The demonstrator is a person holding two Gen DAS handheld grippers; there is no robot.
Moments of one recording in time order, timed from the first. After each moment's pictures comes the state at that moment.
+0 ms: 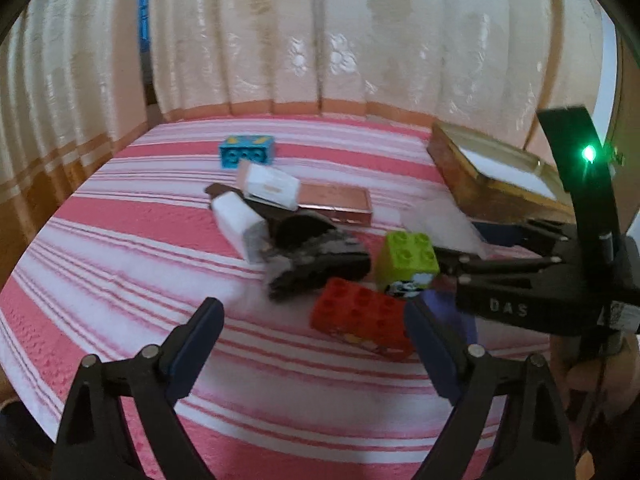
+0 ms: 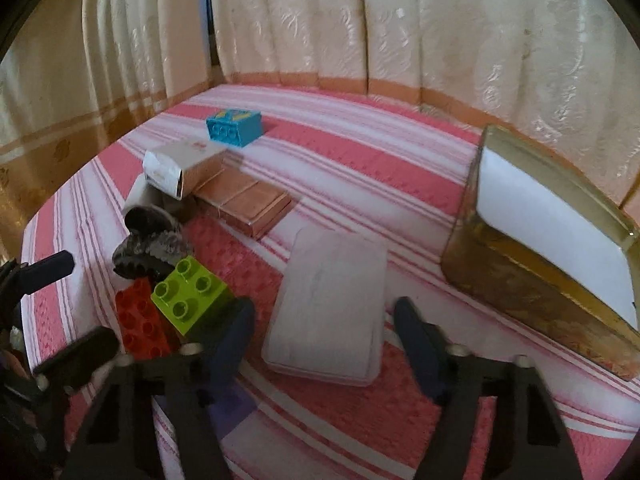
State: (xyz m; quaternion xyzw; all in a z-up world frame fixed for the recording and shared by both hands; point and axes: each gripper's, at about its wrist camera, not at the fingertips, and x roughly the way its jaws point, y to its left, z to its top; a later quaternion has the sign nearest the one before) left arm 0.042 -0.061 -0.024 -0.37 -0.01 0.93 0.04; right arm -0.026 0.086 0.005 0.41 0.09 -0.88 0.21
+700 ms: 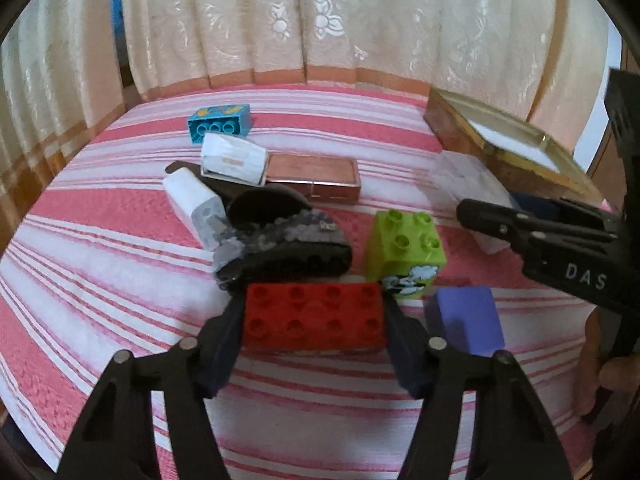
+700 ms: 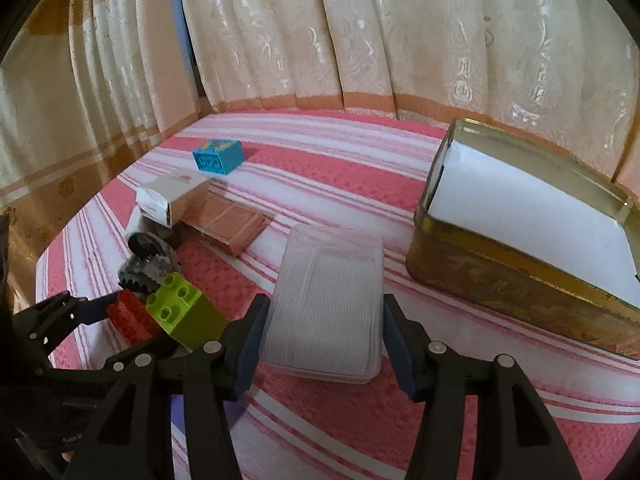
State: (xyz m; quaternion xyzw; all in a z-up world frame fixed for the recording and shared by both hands) left arm 0.021 -0.050 -0.041 -0.41 -0.02 0.91 0.05; right arm -0.021 0.122 0.011 0.37 0.03 -0.90 0.21
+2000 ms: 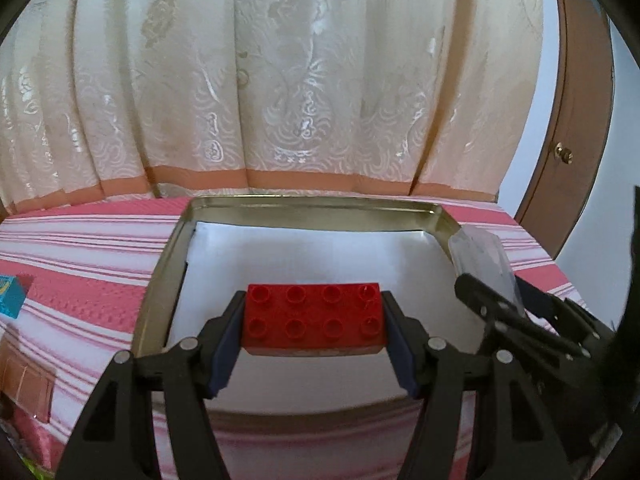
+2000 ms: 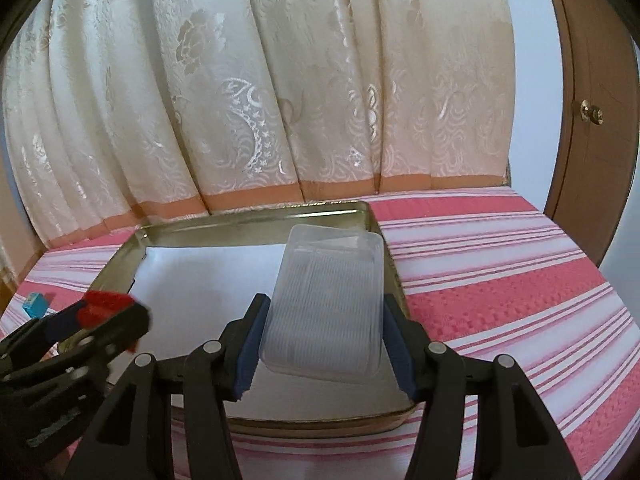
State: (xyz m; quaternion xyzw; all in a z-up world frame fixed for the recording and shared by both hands) left arm -0.095 0.194 0.018 -0.31 -0.01 0.93 0.17; right arm -0.062 0.354 0.032 0.28 -0.06 -0.96 -0.06
